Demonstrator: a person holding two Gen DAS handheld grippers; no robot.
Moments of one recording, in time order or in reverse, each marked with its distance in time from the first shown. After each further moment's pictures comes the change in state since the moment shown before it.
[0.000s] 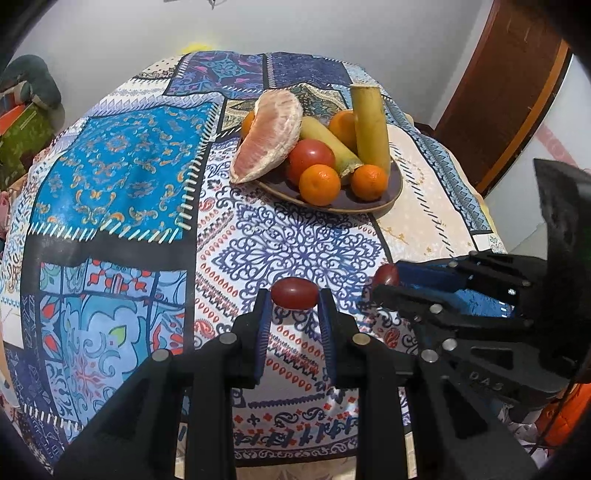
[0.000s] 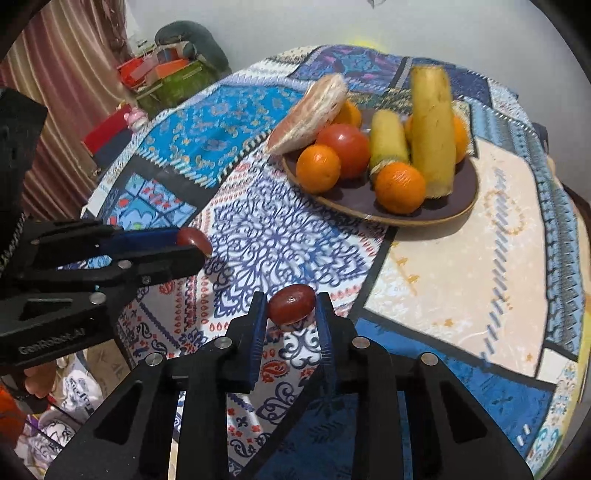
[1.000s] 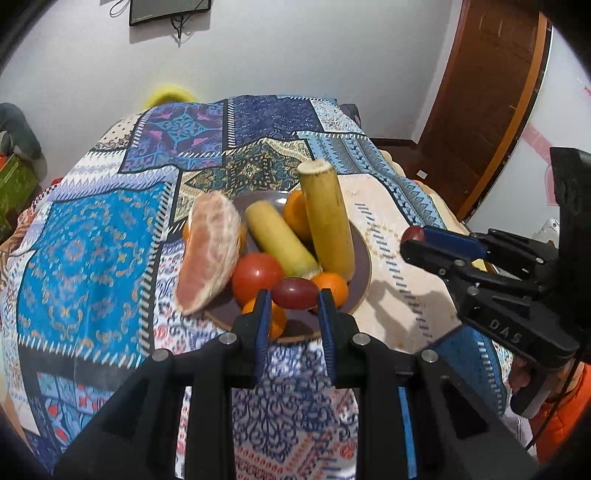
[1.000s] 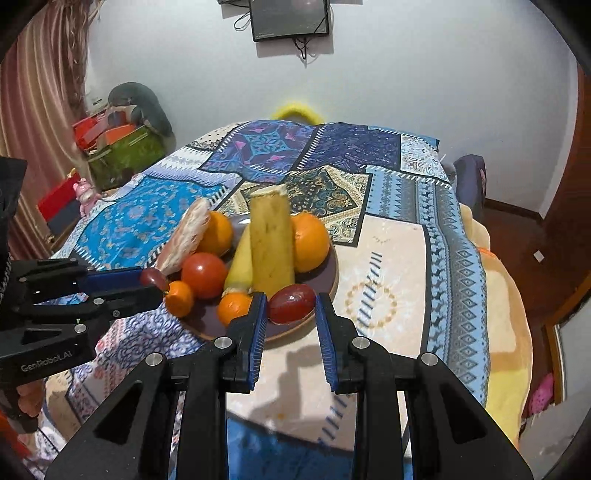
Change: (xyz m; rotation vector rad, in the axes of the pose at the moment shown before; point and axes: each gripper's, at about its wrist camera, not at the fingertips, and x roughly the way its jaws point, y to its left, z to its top) left arm 0.023 -0.042 0.089 0.103 -0.104 -0.020; right arm -0.048 -0.081 0.048 0.079 -0.231 -0.186
